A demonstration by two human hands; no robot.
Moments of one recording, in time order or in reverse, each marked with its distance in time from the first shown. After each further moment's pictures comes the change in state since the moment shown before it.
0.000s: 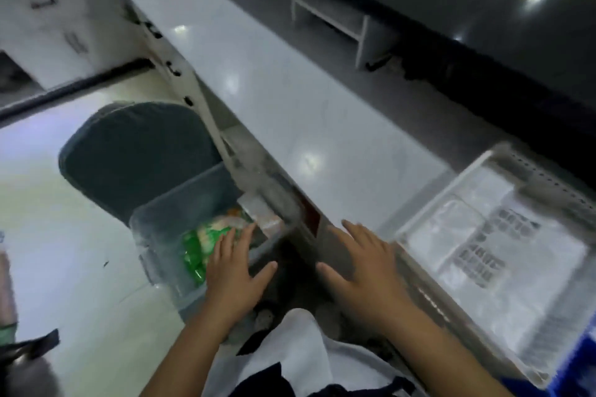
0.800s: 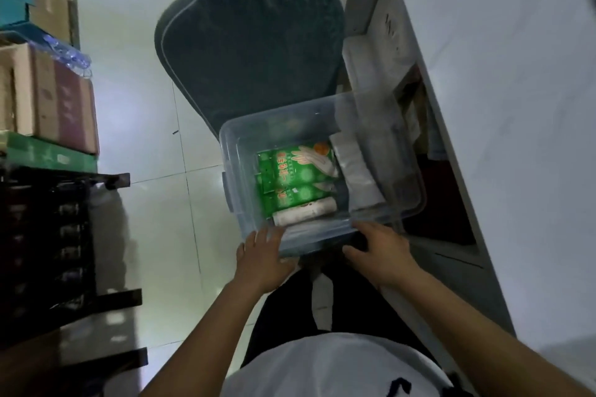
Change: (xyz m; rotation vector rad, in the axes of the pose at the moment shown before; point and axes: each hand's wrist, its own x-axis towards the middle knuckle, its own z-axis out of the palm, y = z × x) left_hand 0.069 -0.207 0.020 0.023 -0.417 -0.475; right_hand 0.213 -0.087 0.181 -0.271 -0.678 -0.002
